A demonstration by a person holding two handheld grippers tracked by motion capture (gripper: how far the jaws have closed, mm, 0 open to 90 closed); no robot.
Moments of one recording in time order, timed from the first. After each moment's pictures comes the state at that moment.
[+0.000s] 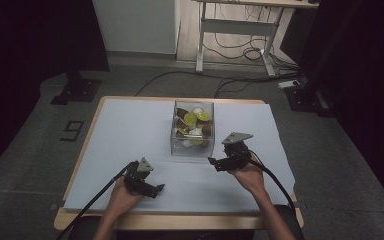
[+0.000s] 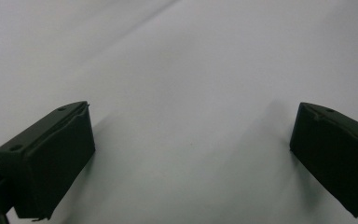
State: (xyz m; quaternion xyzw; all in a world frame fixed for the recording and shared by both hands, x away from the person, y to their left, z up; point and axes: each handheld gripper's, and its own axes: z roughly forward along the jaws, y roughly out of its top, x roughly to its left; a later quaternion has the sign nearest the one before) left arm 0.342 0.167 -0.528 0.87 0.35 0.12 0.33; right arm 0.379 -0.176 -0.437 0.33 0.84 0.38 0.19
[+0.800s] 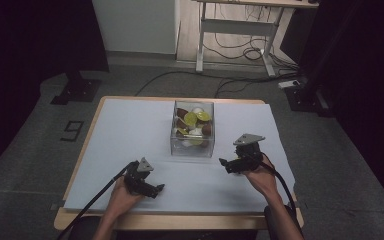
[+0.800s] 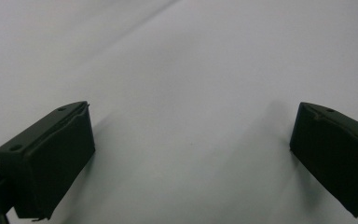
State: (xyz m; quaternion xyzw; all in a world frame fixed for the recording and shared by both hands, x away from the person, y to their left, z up) left arm 0.342 0.167 -0.528 0.87 0.34 0.12 0.33; right arm 0.373 -0.208 -0.436 0.36 0.84 0.36 0.21
